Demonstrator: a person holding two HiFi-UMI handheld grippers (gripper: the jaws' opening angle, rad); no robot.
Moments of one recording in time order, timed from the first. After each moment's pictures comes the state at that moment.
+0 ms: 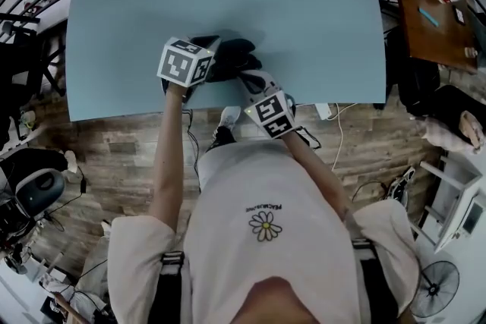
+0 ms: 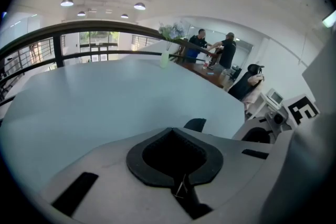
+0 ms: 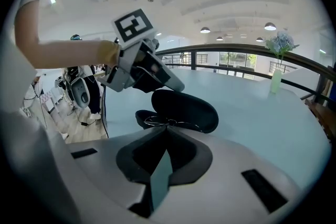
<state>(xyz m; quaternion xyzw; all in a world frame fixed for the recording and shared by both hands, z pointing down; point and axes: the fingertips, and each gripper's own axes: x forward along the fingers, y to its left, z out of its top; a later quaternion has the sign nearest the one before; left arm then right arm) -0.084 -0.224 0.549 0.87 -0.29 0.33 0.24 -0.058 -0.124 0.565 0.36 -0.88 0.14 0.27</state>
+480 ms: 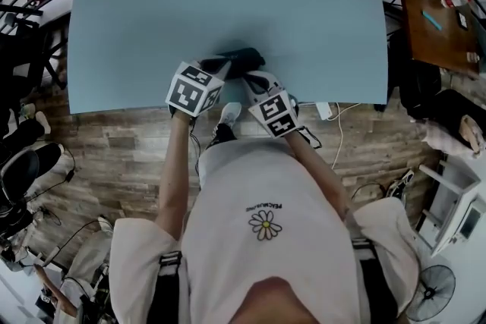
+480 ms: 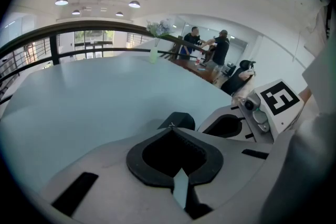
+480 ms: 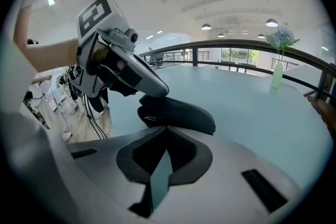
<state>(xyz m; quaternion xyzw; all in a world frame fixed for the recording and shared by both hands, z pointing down) -0.078 -0.150 0.549 0.87 -0.26 0.34 0.24 -0.059 -0.111 0.577 0.35 -0.88 0.15 0.28</state>
